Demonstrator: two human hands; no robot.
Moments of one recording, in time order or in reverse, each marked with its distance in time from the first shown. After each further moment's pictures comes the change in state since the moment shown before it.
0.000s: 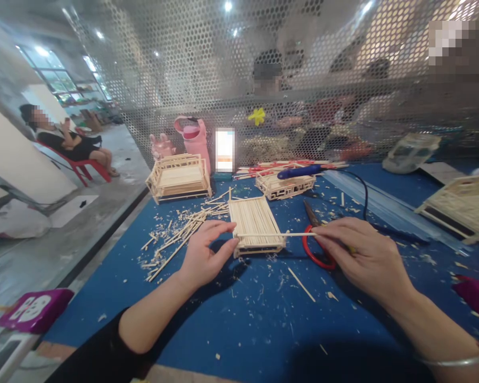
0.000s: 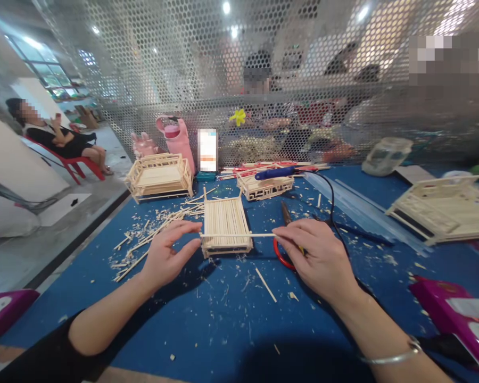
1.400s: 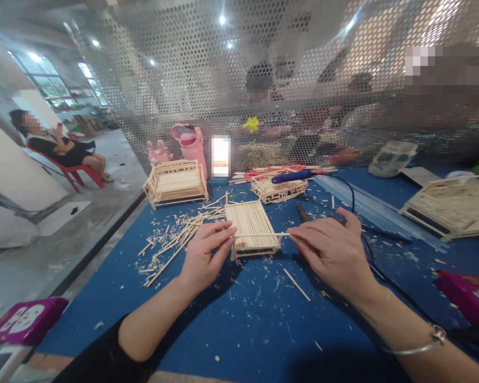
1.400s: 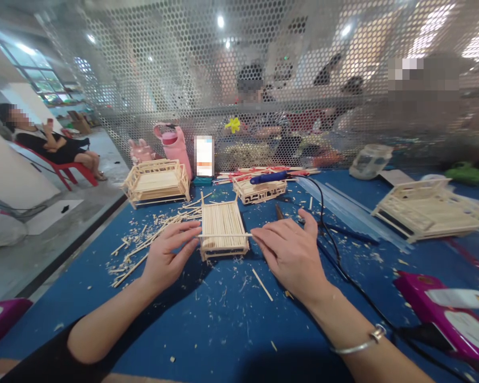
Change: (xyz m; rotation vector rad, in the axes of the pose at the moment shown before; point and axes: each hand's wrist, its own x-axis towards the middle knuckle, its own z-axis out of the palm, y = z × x) left_hand -0.003 -0.002 0.003 0.023 0.043 0.071; right_hand 0.016 -0.030 0.012 -0.208 0.004 -0.093
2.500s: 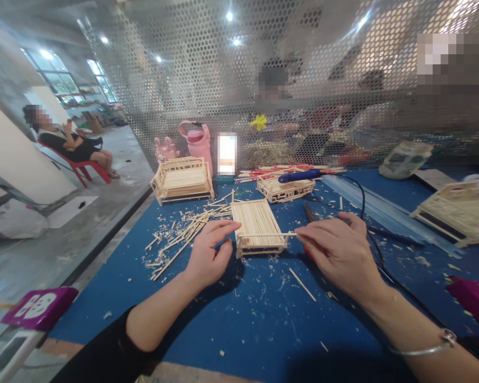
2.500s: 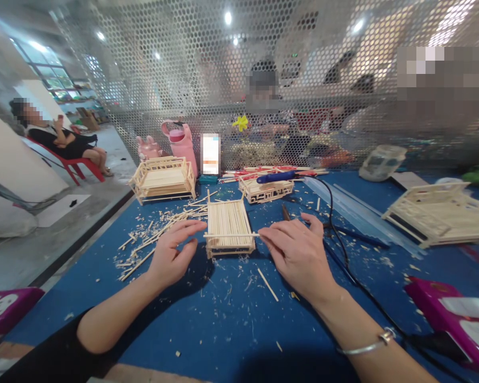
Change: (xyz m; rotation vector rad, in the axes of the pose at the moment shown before) left_hand -0.001 0.000 -0.001 -0.025 -0.021 -0.027; right_hand -0.003 0.004 0.004 0.022 -0.009 -0.016
